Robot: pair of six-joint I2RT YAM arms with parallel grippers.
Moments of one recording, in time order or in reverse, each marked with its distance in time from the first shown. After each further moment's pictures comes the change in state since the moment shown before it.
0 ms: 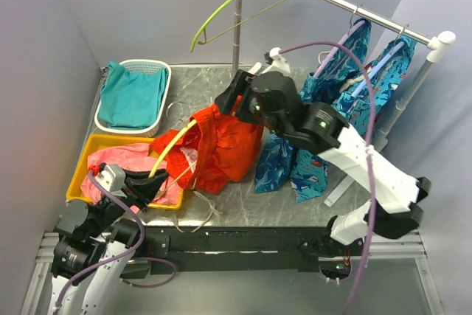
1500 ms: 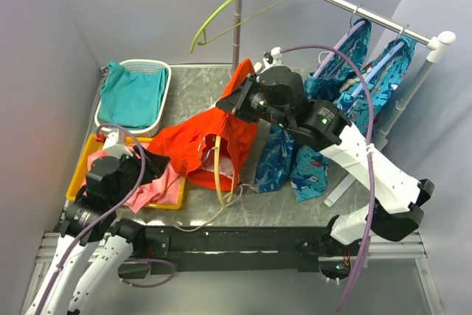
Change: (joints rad) left arm -0.029 0.382 0.076 -0.198 -0.423 -0.453; right arm -0.082 0.000 -0.057 0.084 -0.269 0.123
